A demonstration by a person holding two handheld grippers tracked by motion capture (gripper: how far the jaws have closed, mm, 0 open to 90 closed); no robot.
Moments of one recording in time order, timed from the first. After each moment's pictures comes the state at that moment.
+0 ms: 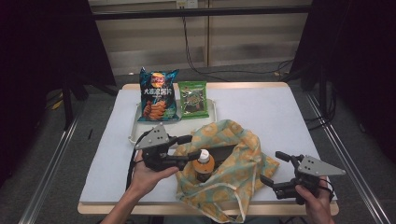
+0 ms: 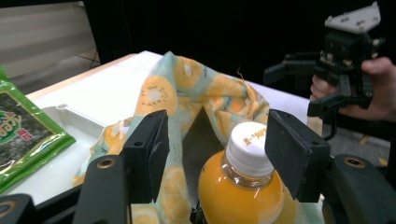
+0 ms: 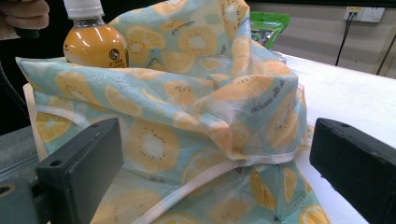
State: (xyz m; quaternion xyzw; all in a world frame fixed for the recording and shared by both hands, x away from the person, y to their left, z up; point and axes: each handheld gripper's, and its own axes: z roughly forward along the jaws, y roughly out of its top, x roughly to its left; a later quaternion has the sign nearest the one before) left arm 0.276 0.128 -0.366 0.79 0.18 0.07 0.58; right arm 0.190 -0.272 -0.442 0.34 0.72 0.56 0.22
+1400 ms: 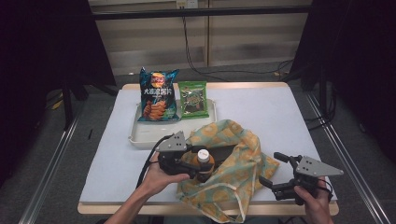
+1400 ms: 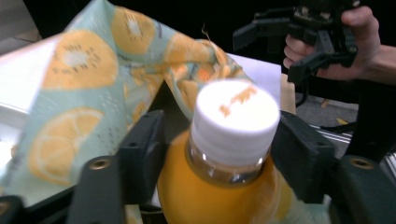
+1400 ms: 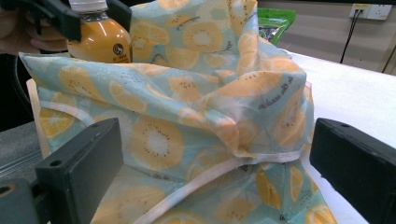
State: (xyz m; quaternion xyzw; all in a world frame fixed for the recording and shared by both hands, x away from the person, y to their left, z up) left arm 0.284 0.099 -0.400 0.83 0.11 0.01 0.55; right arm 0.190 -0.270 -0.444 0.33 0.73 0.56 0.21
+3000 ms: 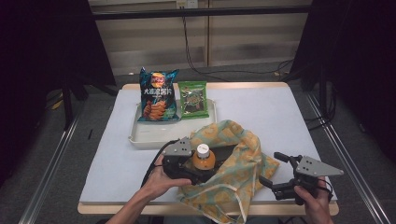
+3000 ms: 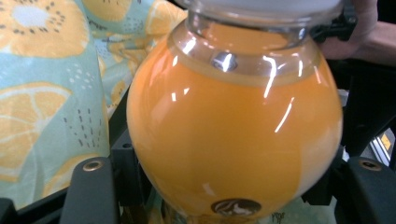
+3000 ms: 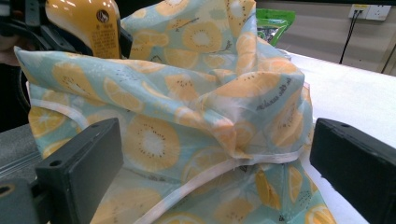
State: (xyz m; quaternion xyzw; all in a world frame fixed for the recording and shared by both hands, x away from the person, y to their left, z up) left arm 0.280 0.091 -0.410 0.84 0.11 -0.02 0.53; right arm 0.190 -0.270 -0.444 0.33 0.73 0.56 0.21
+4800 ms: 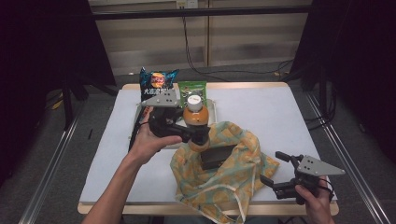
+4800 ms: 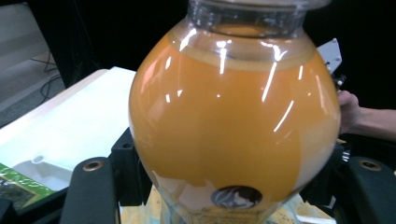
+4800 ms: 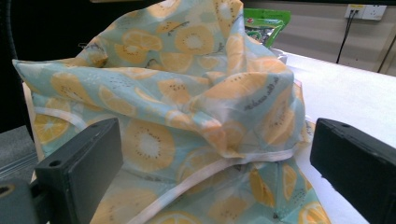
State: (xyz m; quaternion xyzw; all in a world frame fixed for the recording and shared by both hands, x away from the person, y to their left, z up) left arm 0.331 0.106 -0.299 0.82 0.11 0.01 0.57; right arm 0.191 -0.273 -0.444 0.34 0.73 0.56 0.21
